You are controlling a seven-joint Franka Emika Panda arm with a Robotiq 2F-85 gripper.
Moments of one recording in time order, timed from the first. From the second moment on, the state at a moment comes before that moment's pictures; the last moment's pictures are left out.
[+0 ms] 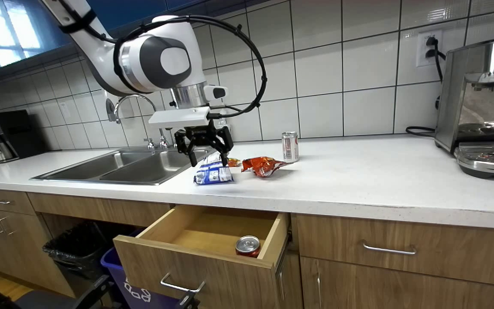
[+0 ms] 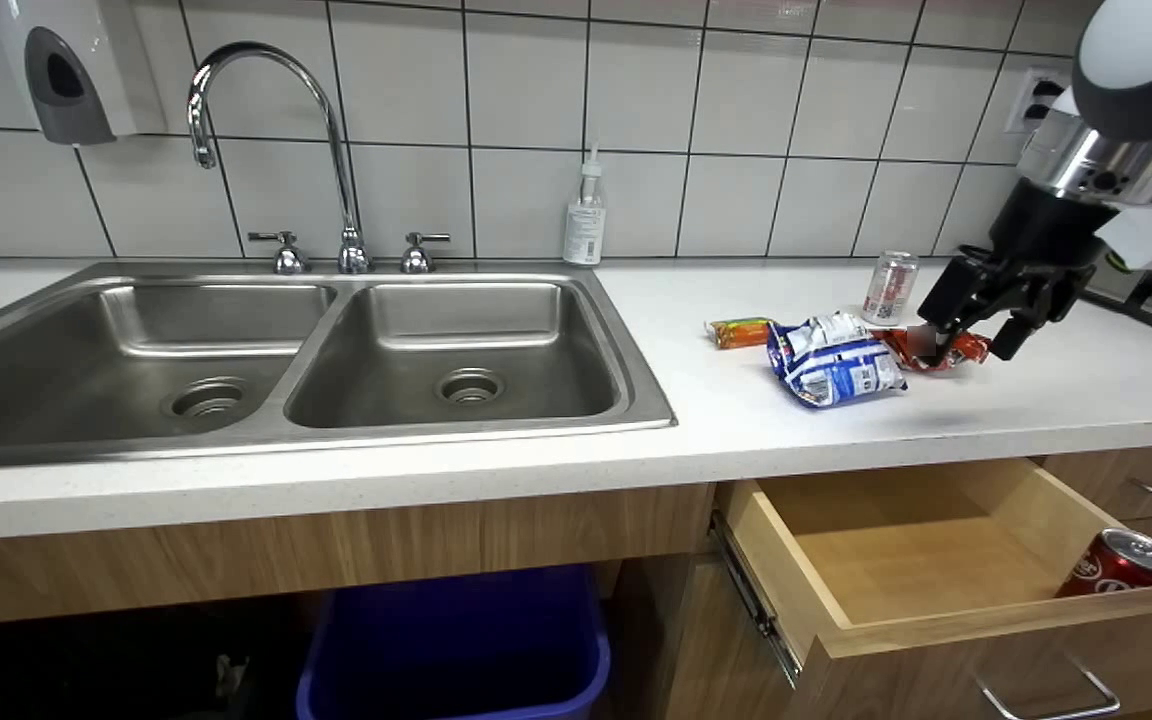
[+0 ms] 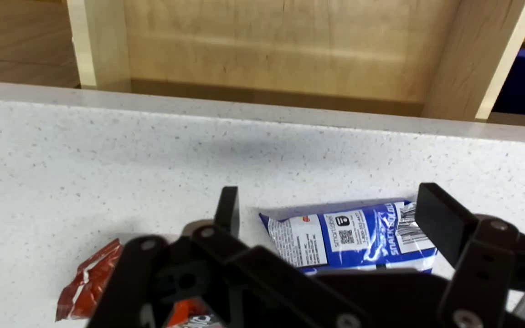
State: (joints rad) arm -0.04 0.02 -0.04 -2.51 0.08 2.70 -0.25
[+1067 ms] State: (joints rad) arm -0.04 0.21 -0.01 -2.27 0.07 2.67 -0.25
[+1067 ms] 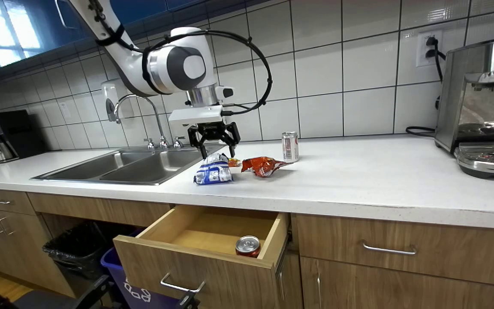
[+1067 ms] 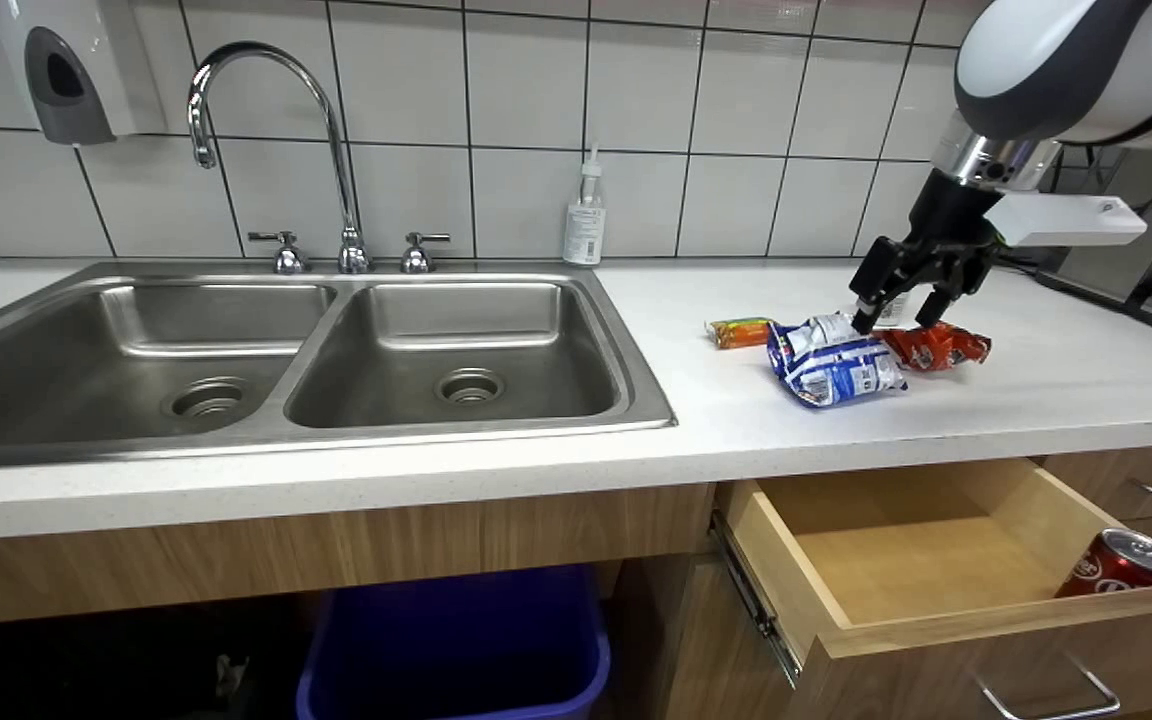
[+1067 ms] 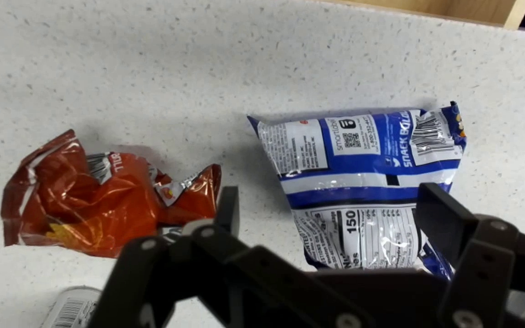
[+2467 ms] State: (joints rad) arm -0.04 0.23 0.00 -2.24 0.08 2.66 -0.26
